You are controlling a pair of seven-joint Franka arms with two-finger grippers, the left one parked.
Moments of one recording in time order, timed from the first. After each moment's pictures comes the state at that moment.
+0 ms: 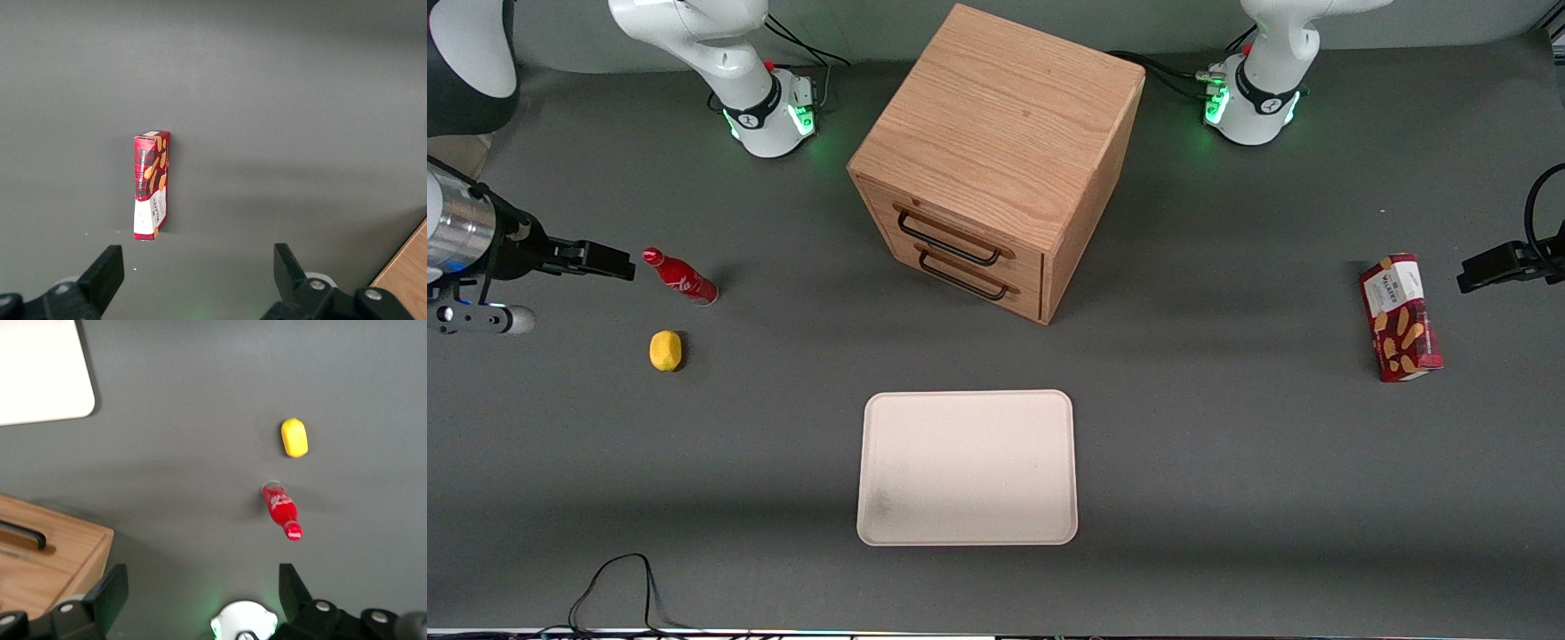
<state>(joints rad) 0.06 0.15 -0.02 -1.40 0.01 1.32 0.13</state>
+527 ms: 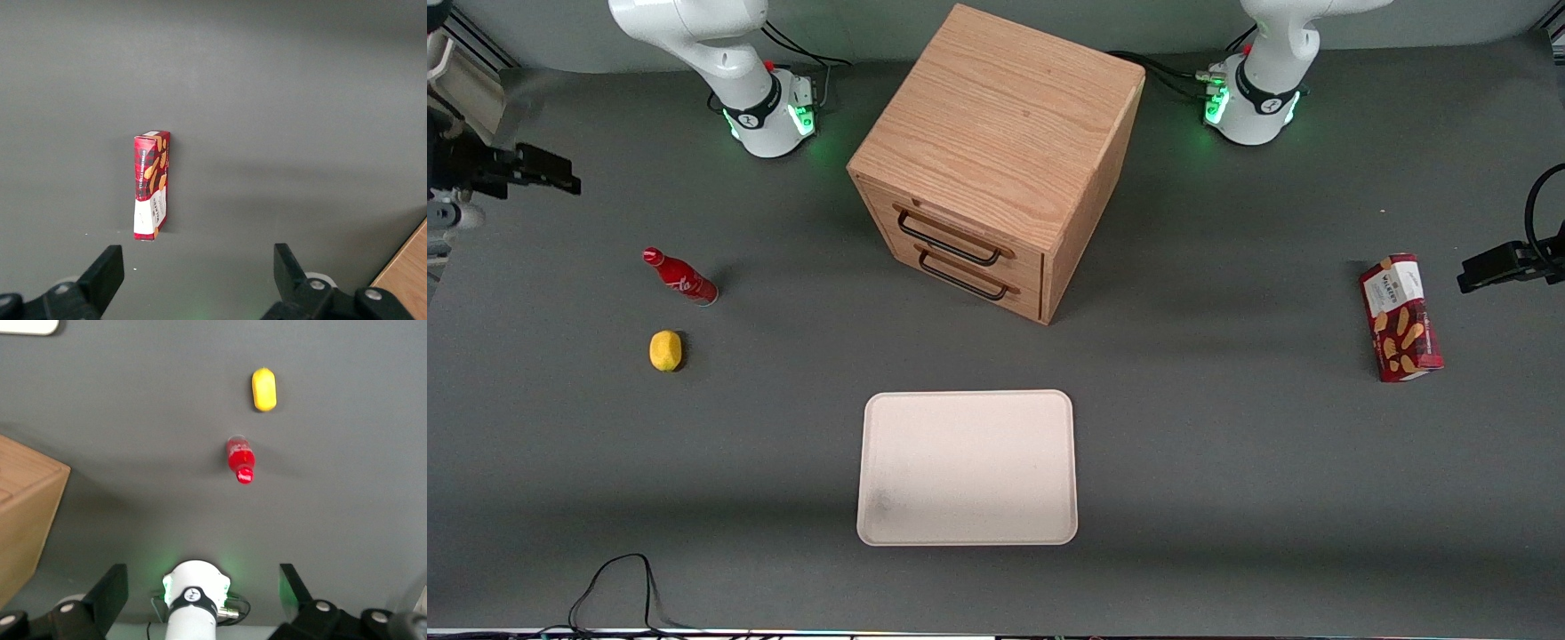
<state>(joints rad) 0.06 -0.17 -0.13 -1.75 -0.06 1.33 -0.11</state>
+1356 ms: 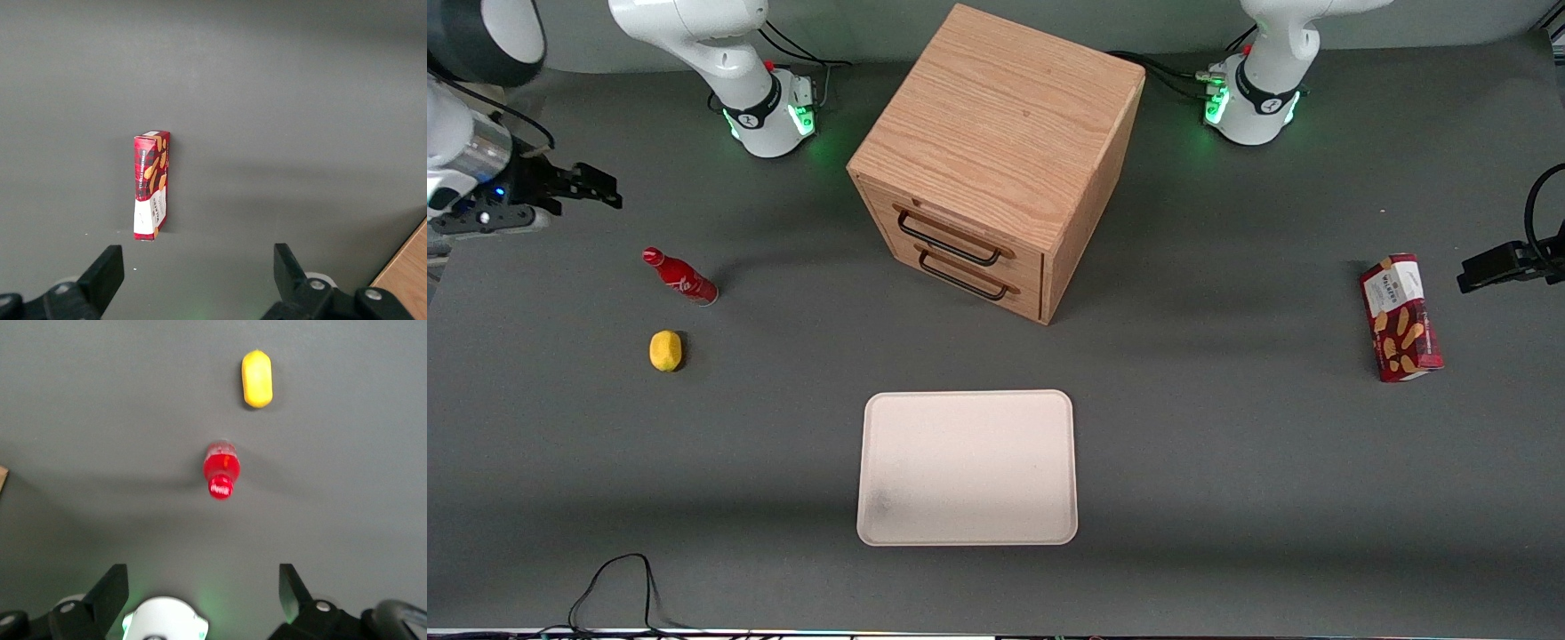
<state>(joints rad) 0.06 -0.36 -0.22 -2.30 -0.12 1.80 -0.19</state>
